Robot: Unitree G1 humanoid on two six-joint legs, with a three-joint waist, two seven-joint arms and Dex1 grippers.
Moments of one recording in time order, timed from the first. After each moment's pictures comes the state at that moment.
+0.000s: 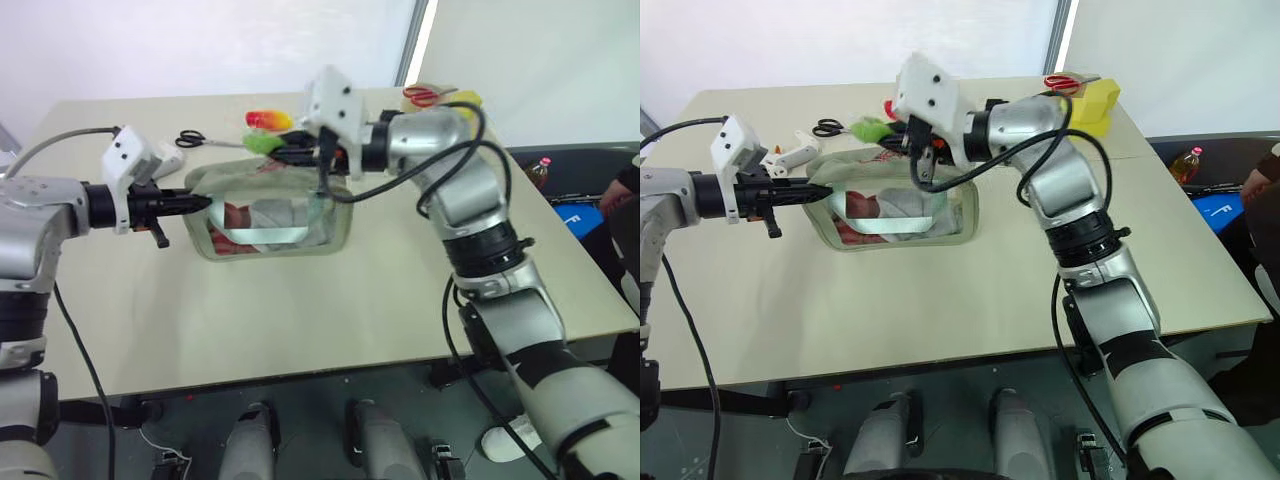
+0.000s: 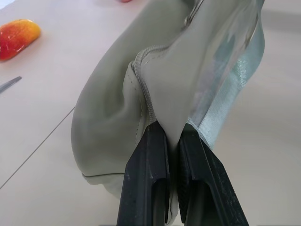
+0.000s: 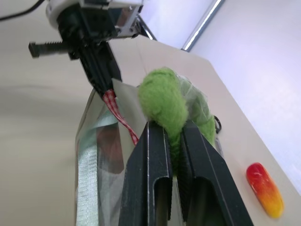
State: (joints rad) left arm -0.68 0.95 0.06 0.11 -0.40 0.62 -1.12; right arm -1.16 -0.35 0.19 0.16 0.14 0.44 1.00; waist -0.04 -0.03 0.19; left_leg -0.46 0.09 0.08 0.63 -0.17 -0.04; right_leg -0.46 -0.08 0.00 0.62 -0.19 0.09
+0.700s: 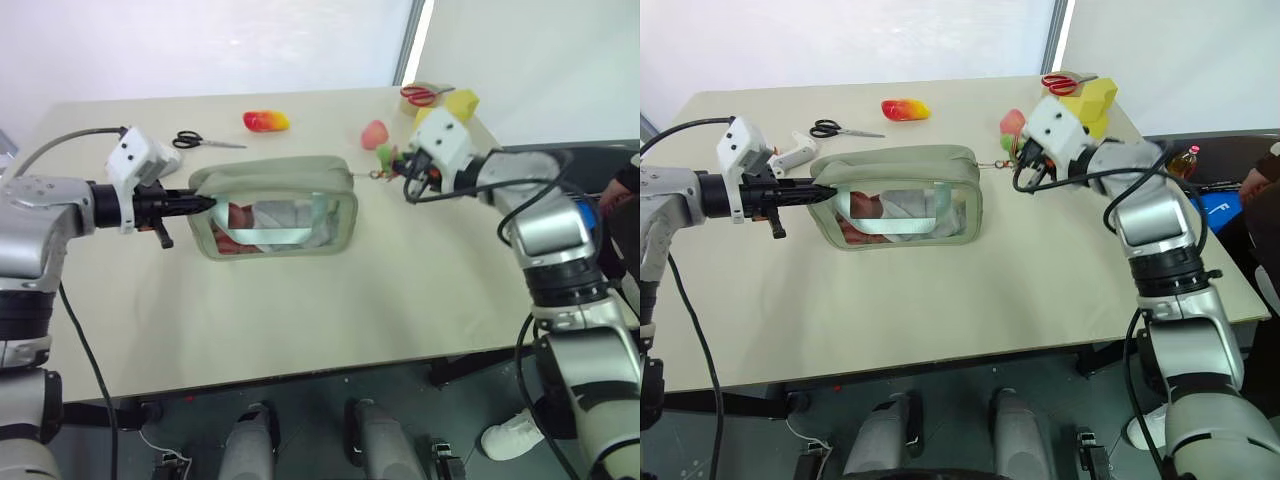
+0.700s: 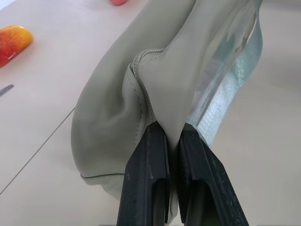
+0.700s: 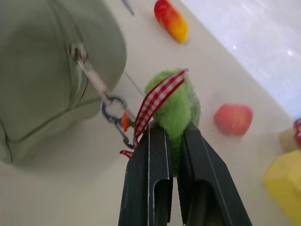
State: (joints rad) left arm -0.69 0.94 0.05 0.11 -0.38 0.61 -1.13; right arm -0.85 -0.58 0.14 0.19 0.02 0.45 0.76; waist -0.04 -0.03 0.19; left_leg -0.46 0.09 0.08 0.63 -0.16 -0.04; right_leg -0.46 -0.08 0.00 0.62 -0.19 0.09
